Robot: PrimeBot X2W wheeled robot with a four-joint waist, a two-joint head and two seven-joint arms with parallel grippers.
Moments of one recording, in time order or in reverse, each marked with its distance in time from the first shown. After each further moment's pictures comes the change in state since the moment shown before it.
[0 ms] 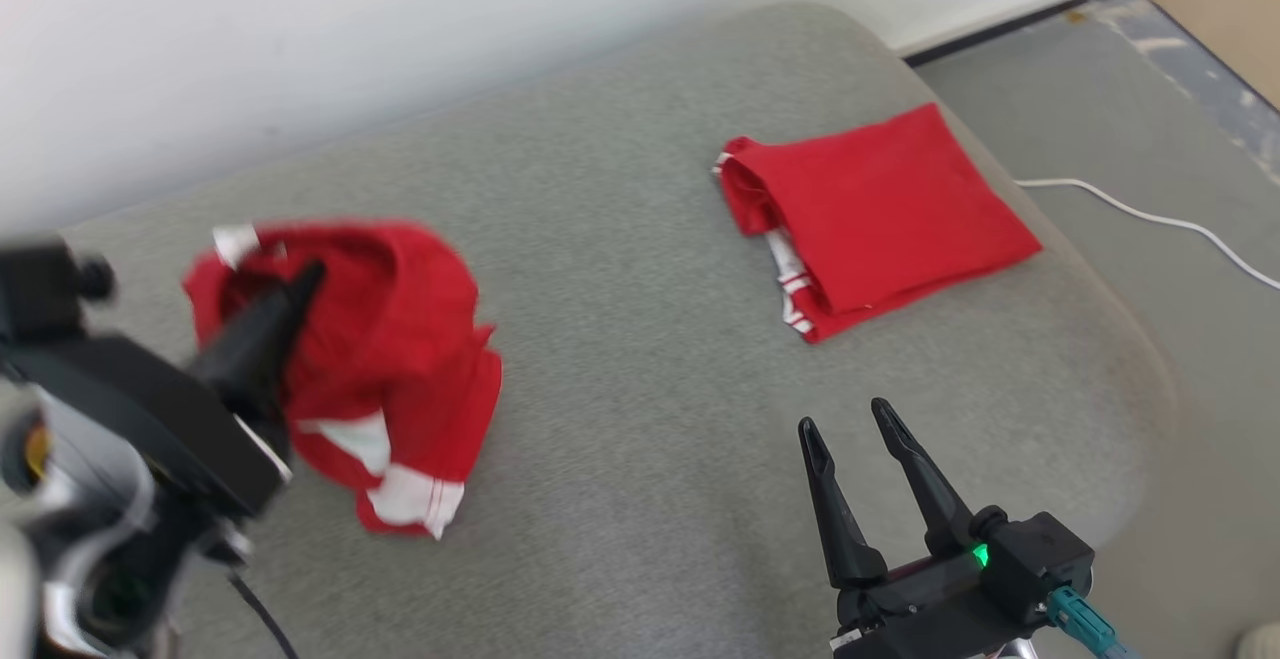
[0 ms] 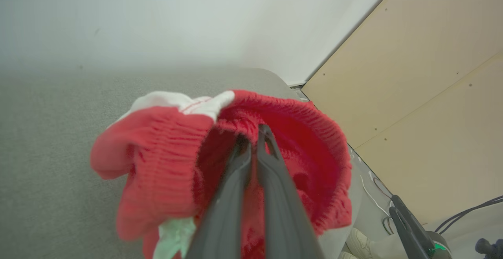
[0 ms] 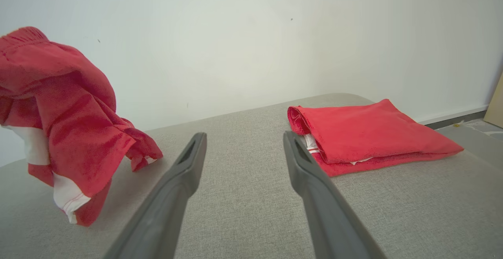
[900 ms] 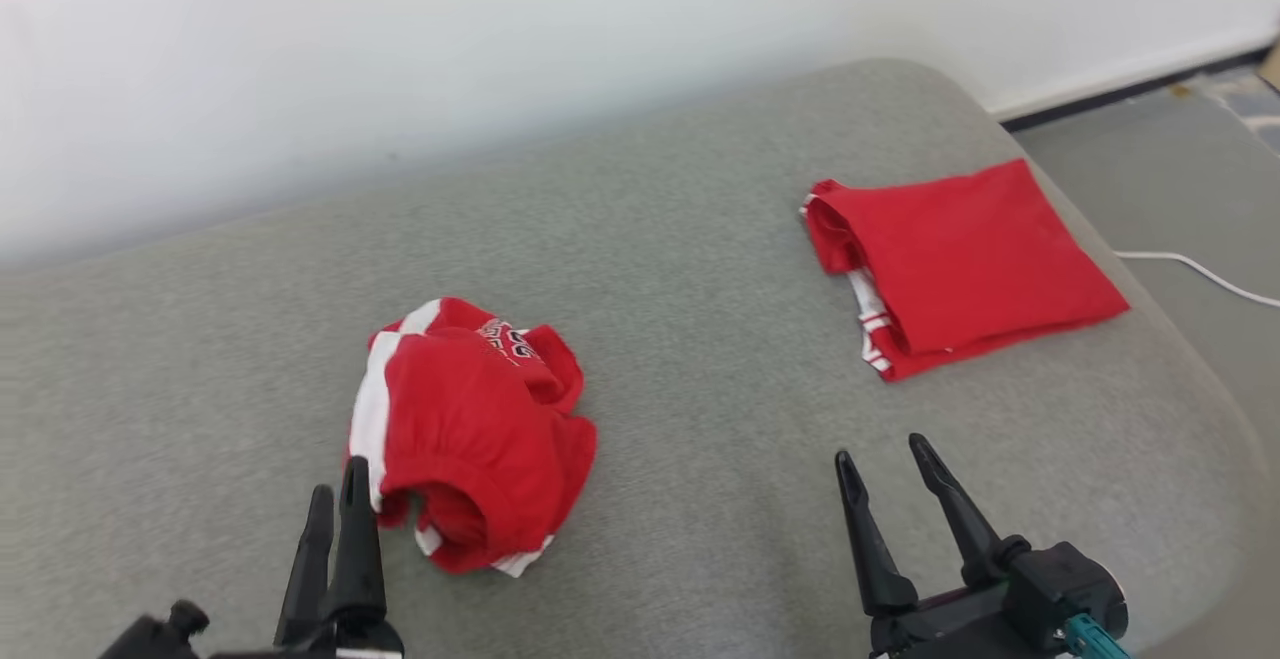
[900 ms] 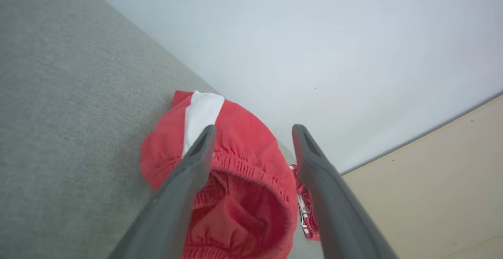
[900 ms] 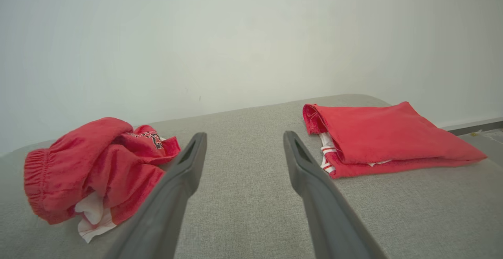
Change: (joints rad) left arm 0.375 -0.314 -0.052 0.327 -0.078 -0.160 -0.854; right arm 0.054 0.001 -0.066 0.026 -0.061 0.000 0.000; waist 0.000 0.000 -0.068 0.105
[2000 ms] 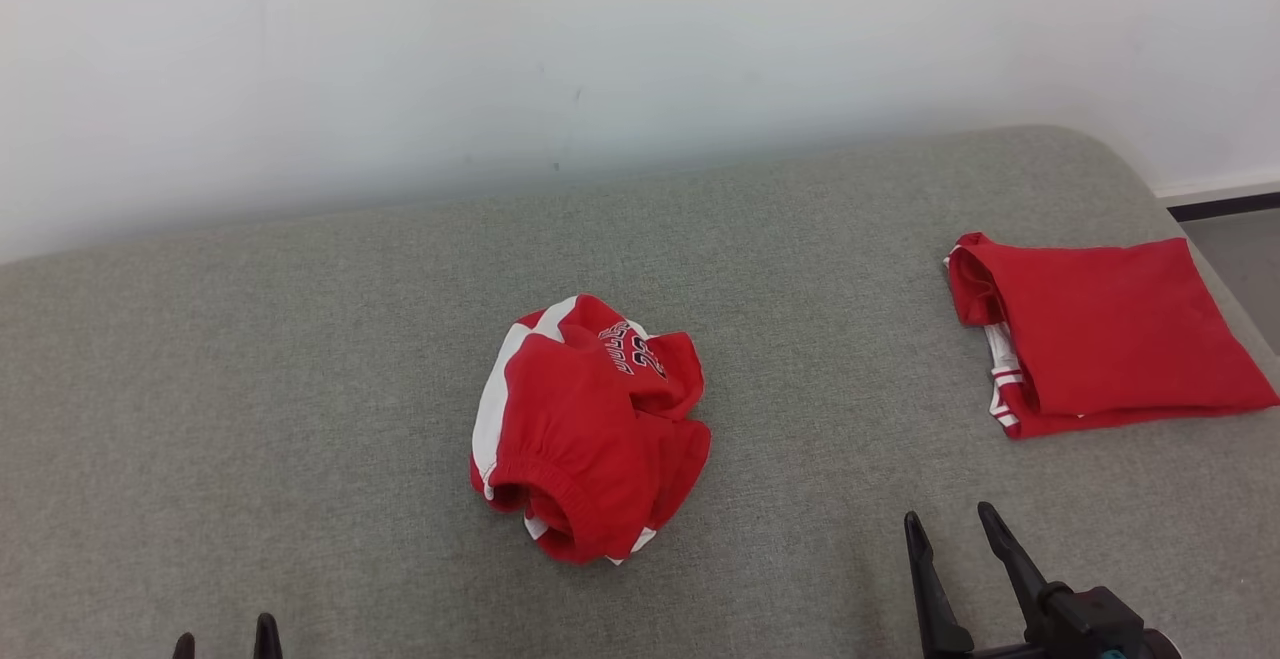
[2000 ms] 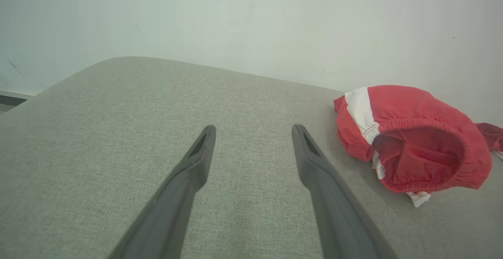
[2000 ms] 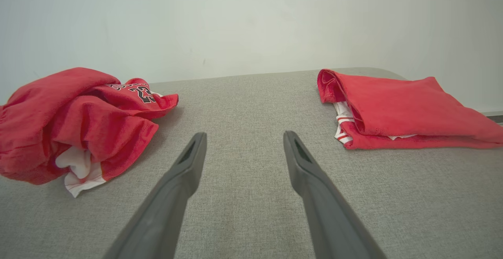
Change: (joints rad) left arm 0.231 0.005 0.220 -0.009 0.682 -0.001 -0.090; right arm 0.048 0.000 -0.138 0.123 -0.076 0.000 0.000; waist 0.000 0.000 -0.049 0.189
